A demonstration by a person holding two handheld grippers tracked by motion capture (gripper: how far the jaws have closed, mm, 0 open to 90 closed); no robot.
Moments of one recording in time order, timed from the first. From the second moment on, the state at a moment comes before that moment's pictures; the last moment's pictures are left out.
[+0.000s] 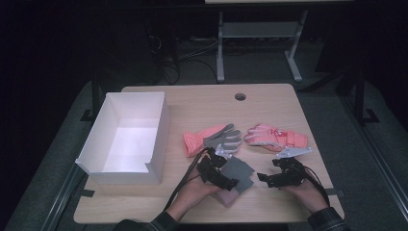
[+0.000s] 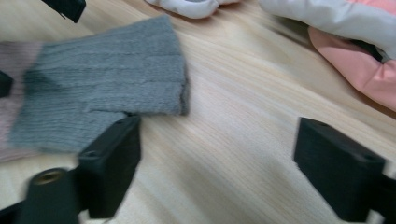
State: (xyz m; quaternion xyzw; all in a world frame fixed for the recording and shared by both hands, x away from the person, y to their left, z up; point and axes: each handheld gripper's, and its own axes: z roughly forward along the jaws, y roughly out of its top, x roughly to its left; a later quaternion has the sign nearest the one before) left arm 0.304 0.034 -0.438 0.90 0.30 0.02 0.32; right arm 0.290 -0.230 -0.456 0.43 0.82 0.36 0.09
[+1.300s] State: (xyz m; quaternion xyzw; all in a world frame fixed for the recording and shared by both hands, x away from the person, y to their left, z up) left arm 0.306 0.029 -0.455 0.91 0.27 -0.05 0.32; right arm 0.289 -0.229 -0.459 0.43 0.81 0.37 0.11
